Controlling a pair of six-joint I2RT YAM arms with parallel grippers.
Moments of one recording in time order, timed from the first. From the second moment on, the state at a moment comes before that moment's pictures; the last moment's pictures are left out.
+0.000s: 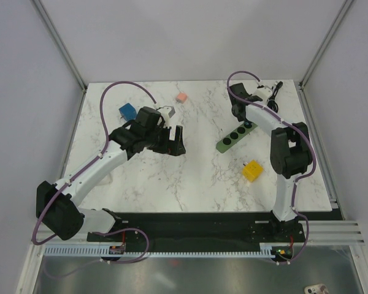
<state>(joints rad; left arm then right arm) -0.59 1.33 1.16 -0.62 0.18 -0.33 0.29 2.04 1.60 -0.61 0.77 0.98</state>
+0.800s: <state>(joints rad) -0.59 1.32 1.15 -0.62 0.18 -0.33 0.31 1.99 1.49 -0.50 0.81 1.02</state>
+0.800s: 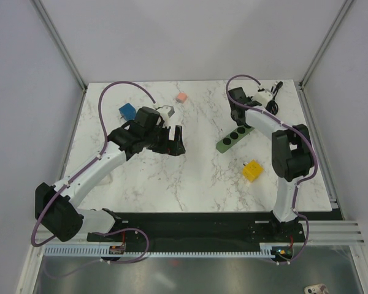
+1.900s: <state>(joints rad) -0.59 1.29 1.15 -0.62 0.14 -0.33 0.31 1.99 1.46 -0.47 0.77 1.00</state>
